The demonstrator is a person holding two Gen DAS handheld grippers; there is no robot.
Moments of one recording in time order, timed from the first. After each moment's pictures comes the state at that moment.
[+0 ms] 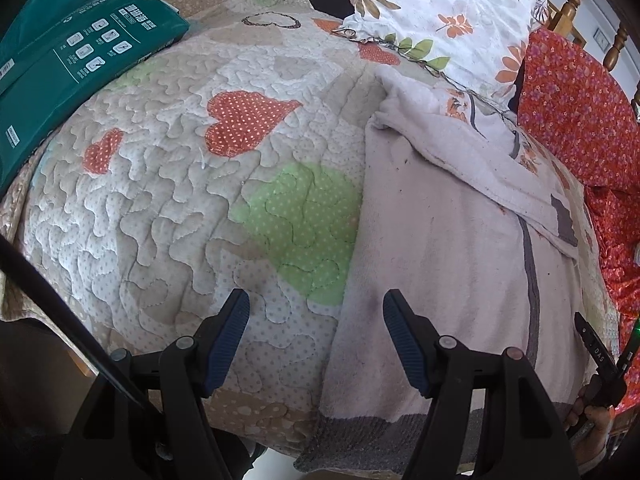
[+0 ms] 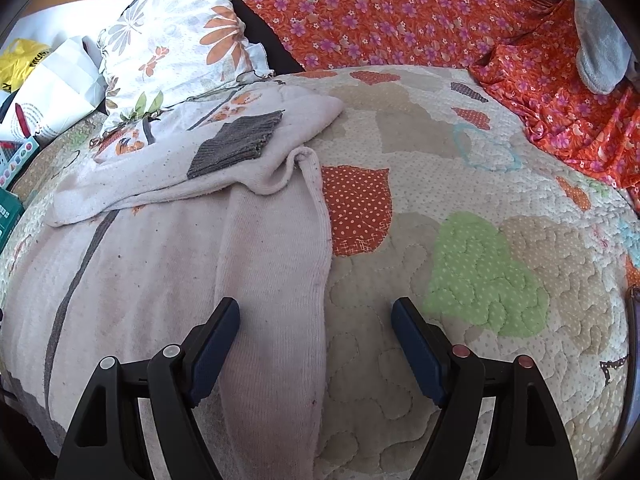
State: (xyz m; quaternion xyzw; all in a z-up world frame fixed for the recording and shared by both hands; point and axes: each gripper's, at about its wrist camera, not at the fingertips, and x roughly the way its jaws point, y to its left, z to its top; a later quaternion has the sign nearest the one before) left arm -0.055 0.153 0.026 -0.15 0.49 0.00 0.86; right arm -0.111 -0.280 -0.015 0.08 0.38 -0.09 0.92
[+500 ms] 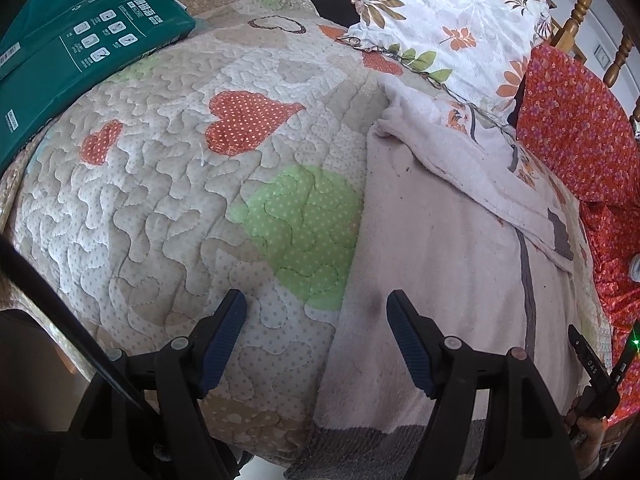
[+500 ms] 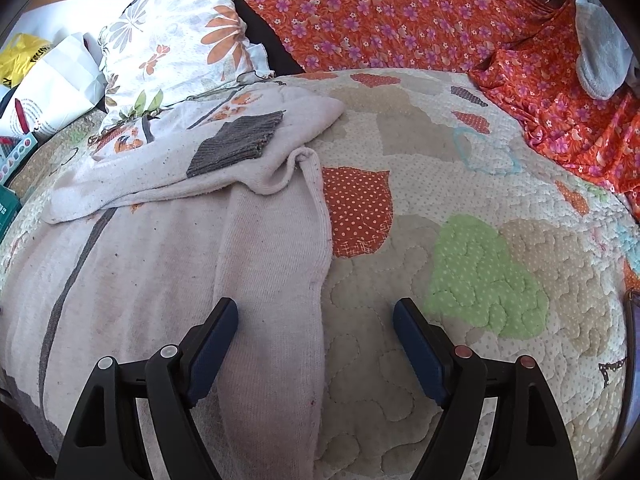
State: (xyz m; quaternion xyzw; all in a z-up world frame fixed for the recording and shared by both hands) left arm -0.056 0.155 0.020 -0.17 0.47 0.00 0.86; right arm -0.111 -0.279 -0.016 0.07 0.38 -0.09 0.92
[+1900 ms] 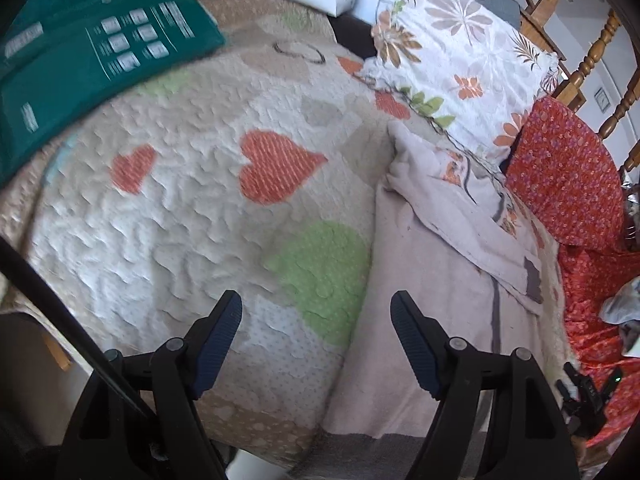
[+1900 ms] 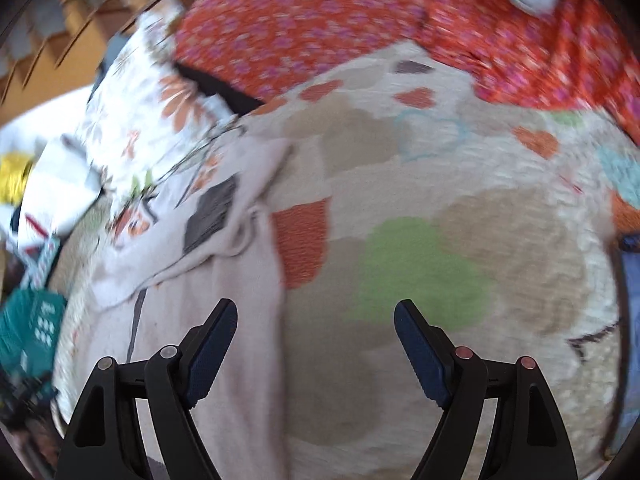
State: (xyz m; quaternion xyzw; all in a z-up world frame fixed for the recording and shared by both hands) left arm -0.055 0.193 0.048 -0.24 0.46 -0.02 0.86; right arm -0.145 -0.362 0.021 0.26 0.36 -0.08 0.89
